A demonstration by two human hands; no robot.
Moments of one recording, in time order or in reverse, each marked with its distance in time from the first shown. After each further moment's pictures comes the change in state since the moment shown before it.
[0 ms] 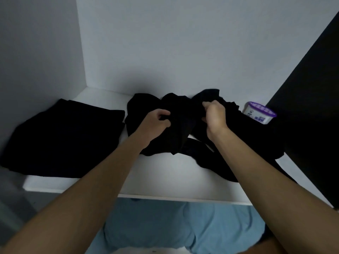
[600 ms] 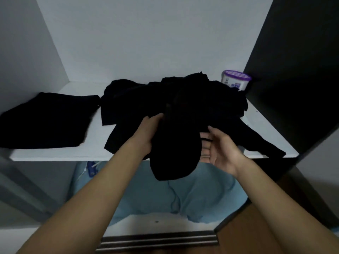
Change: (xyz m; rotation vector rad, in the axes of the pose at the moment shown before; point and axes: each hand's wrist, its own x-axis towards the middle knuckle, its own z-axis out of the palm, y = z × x) left_hand -0.139 0.048 0.147 -0.488 -0.067 -0.259; right_hand -0.116 0.063 -0.237 0.200 -0.490 0.552
